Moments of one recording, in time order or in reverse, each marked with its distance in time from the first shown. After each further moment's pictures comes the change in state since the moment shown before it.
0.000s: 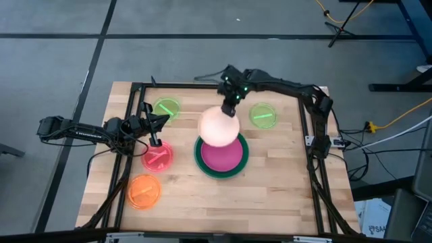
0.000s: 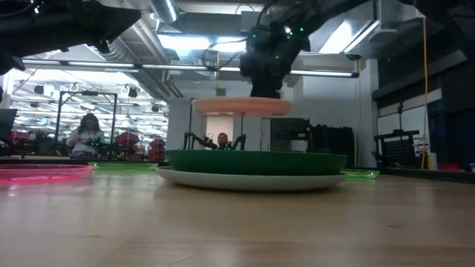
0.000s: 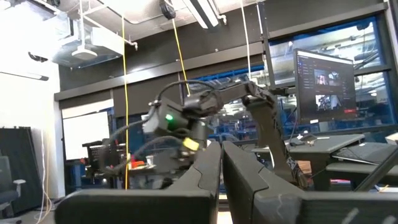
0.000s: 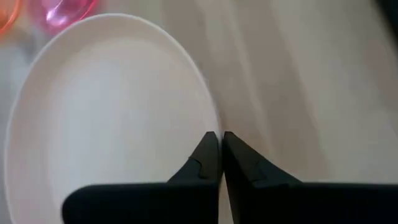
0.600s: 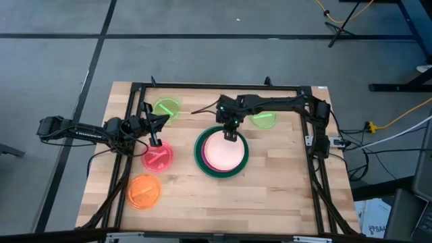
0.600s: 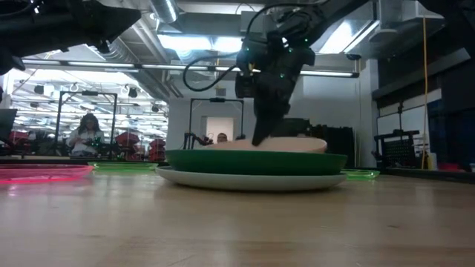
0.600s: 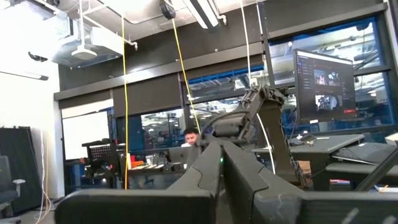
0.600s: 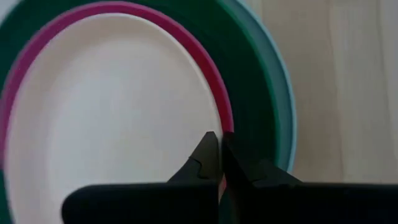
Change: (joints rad) left arm 0.000 0.000 0.000 0.000 0.000 -0.002; right arm 0.182 -0.001 -0.268 0.159 0.074 -0.020
